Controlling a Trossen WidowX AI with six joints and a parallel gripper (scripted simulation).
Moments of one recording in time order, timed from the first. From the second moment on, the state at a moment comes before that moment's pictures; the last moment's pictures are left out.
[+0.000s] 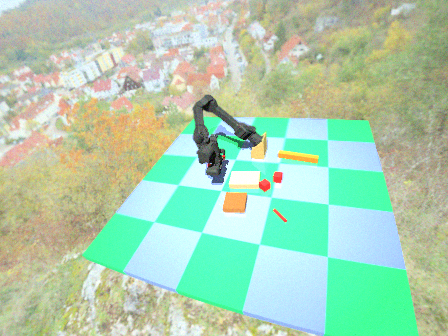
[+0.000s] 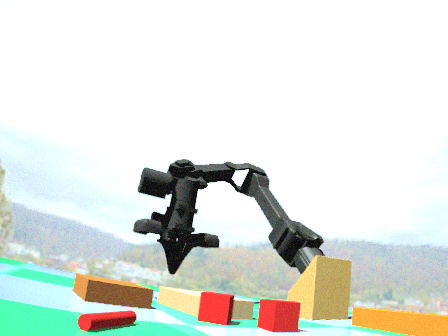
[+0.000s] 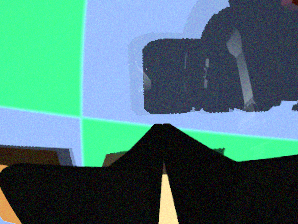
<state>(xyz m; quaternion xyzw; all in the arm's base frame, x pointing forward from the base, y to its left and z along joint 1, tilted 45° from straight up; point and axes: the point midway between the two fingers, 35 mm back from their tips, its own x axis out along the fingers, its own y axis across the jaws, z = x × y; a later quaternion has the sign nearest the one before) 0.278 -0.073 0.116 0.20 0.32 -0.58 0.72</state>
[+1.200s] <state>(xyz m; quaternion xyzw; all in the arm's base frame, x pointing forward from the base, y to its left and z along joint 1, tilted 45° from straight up) 0.209 -0.008 0.051 -0.20 0.59 -0.31 0.72</state>
